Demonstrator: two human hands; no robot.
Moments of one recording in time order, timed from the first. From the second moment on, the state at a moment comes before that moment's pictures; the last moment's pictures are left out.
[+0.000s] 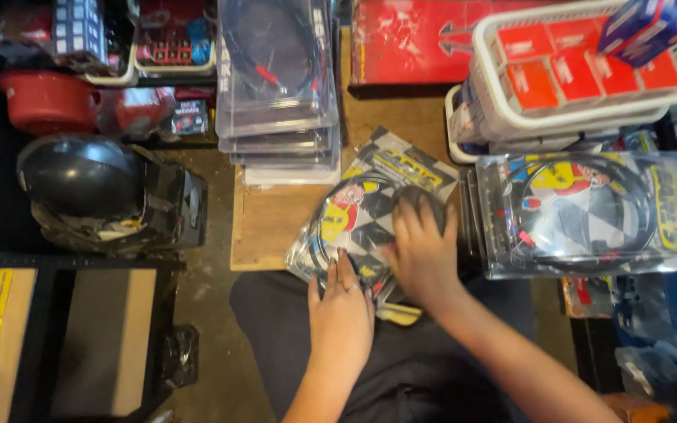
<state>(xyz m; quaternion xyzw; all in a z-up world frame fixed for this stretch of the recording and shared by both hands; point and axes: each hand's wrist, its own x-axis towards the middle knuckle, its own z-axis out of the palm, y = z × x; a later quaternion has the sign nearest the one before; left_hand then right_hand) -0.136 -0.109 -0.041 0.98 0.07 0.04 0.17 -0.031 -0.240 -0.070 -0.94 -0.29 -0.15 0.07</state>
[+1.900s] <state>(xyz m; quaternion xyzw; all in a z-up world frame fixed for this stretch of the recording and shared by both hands) -0.136 -0.113 -0.062 1.00 0.05 0.04 0.07 -0.033 -0.232 -0.064 -0.95 -0.28 -0.09 0.14</state>
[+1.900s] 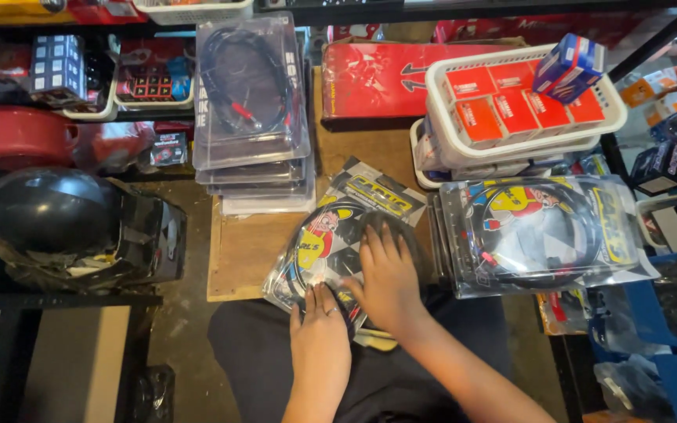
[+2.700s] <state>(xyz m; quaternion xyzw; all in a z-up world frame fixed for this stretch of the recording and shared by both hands) -0.097 -0.097 -0.073 0.99 0.05 -0.02 0.13 -0.060 -0.236 -0.050 -0.94 -0.28 -0.09 0.15</state>
